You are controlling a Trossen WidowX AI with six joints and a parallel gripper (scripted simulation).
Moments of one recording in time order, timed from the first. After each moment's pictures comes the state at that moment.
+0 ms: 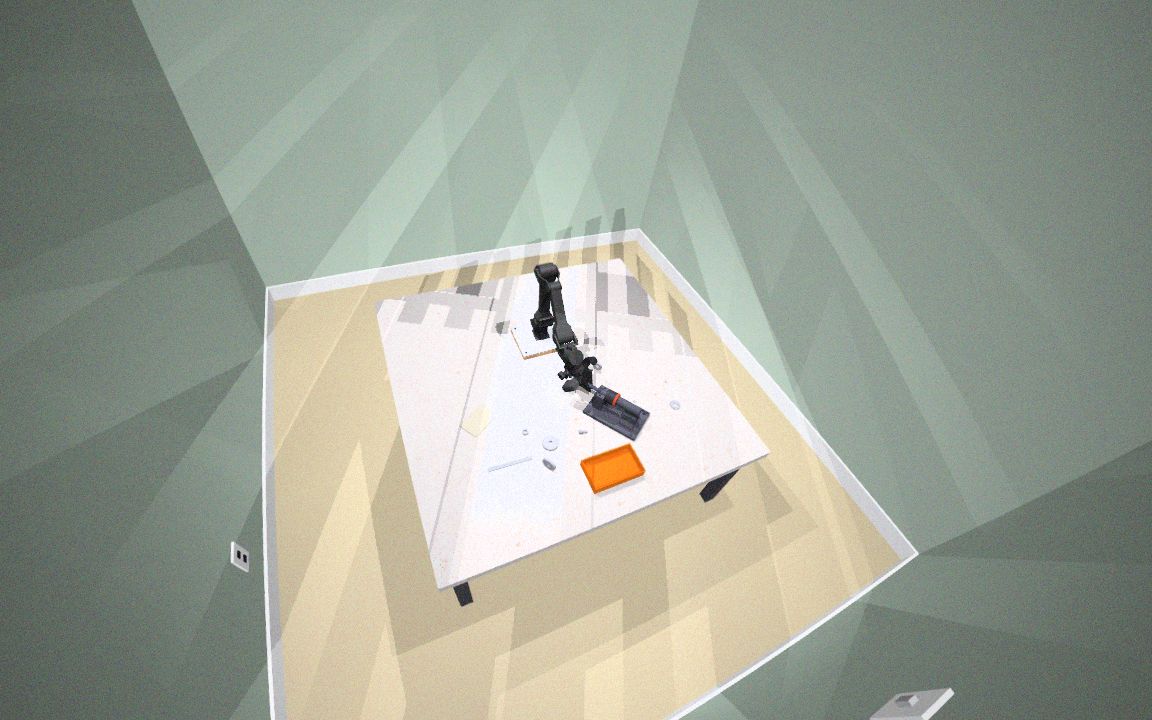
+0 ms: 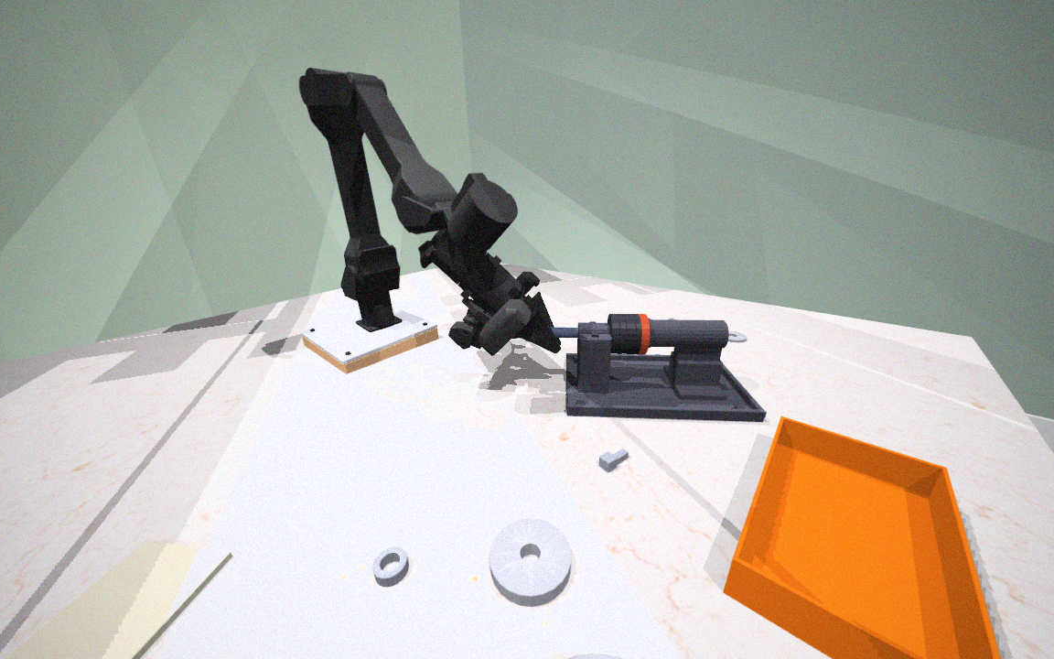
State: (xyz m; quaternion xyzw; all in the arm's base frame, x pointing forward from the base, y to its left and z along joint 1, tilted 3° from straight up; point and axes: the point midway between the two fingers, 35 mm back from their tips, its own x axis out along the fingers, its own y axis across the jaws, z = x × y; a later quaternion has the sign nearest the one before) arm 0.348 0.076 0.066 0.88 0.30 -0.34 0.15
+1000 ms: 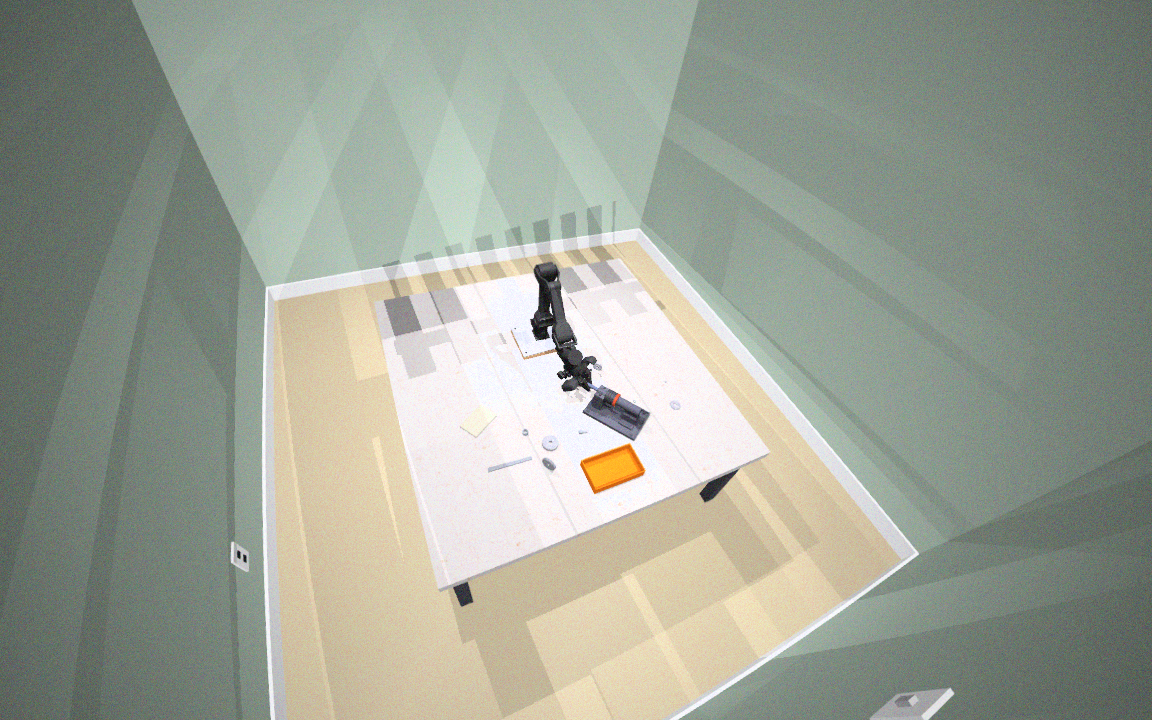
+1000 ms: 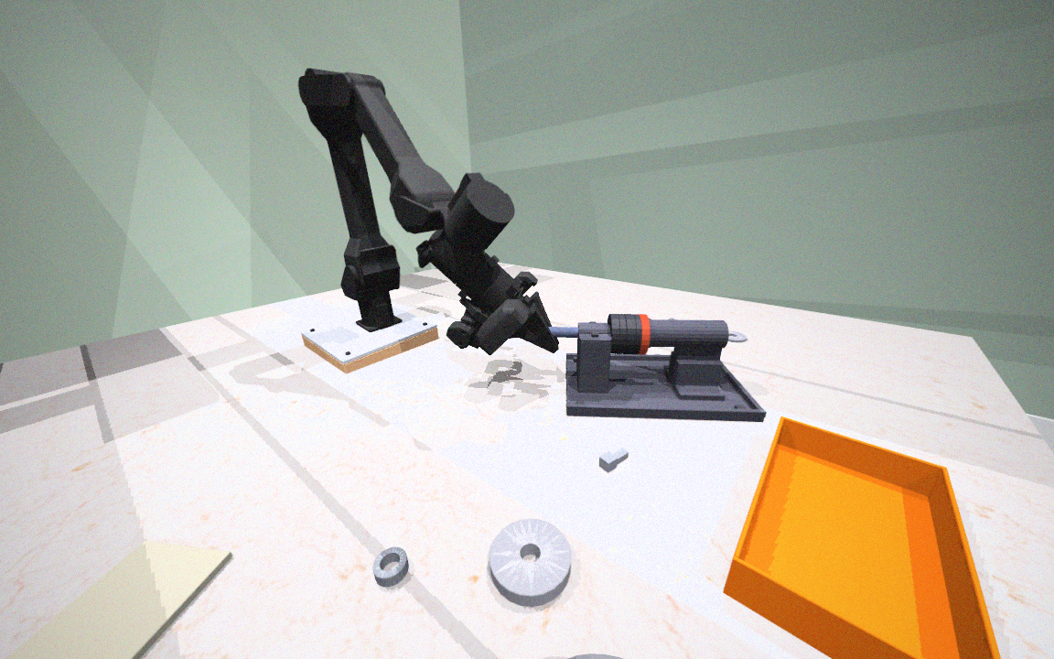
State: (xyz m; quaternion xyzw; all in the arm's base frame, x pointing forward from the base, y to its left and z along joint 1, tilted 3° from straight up) arm 0.346 0.074 0.066 0.88 0.30 -0.34 0.15
